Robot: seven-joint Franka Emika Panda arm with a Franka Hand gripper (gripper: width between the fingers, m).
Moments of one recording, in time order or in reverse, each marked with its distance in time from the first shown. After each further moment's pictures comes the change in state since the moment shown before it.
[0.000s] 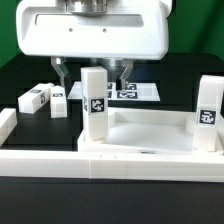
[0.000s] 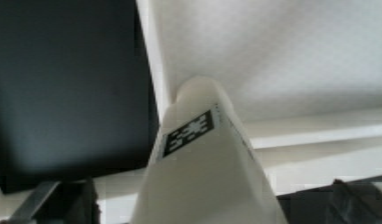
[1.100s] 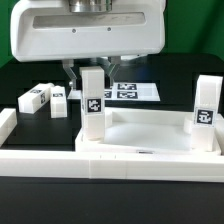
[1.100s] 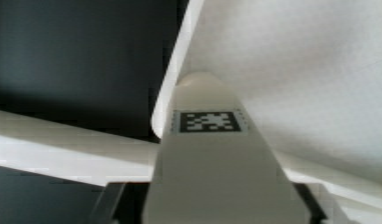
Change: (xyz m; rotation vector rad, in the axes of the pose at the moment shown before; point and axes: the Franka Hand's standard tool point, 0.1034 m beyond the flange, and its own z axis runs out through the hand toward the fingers) arm 0.001 0.002 0.000 0.001 0.000 -0.282
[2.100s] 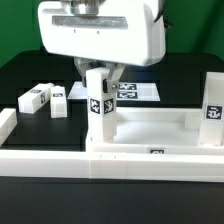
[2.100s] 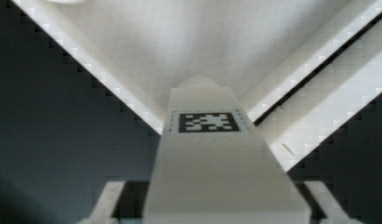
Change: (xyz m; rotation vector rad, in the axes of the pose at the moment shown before) arm 0.001 -0.011 0.002 0.049 -0.004 1.004
